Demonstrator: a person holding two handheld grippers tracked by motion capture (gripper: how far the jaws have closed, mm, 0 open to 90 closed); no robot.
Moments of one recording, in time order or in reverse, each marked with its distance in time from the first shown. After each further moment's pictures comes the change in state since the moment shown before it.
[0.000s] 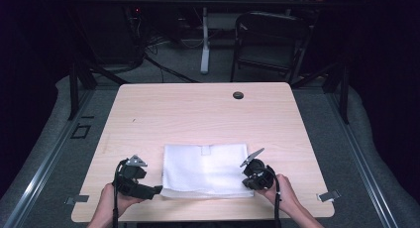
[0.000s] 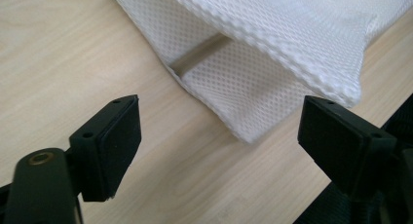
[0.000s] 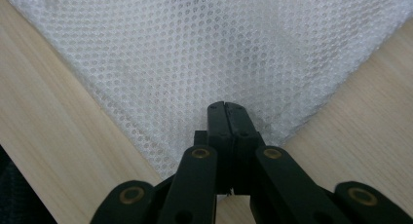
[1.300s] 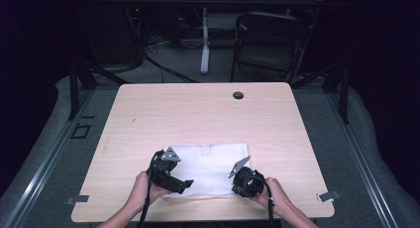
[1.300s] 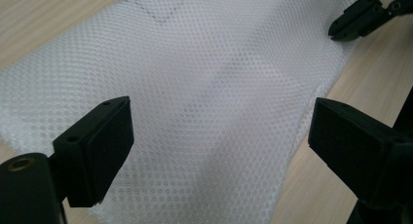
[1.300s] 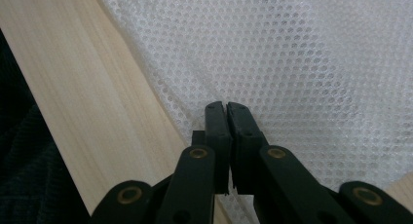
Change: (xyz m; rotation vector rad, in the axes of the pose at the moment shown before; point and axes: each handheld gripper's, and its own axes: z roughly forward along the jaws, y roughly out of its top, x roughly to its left) left arm -0.046 0.050 0.052 -0.035 -0.081 0.201; right arm 0.034 0.010 0.008 -0.014 0.036 -0.193
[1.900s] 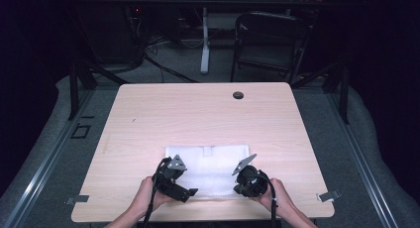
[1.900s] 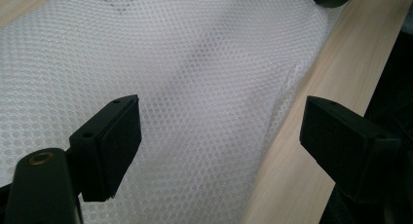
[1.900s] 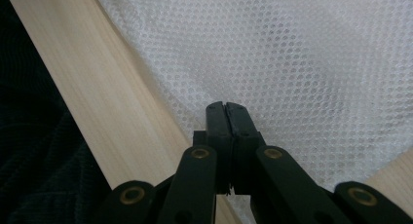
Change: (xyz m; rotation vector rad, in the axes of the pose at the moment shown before) left arm -0.019 -0.004 0.009 0.034 -0.060 0.072; right arm 0.000 -0.004 -0.017 -0.036 0.032 0.086
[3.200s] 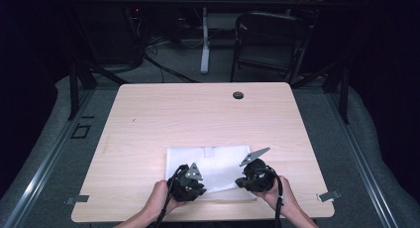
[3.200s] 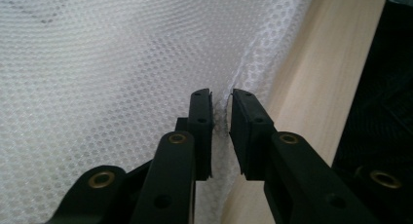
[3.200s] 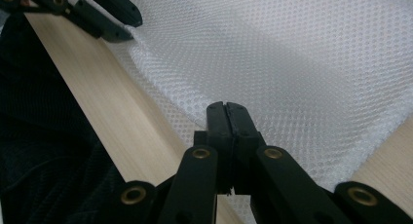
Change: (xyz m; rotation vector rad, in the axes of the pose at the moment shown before) left arm -0.025 0.011 0.029 0.046 -0.050 0.111; right arm -0.005 0.002 -0.030 -0.121 0.017 0.104
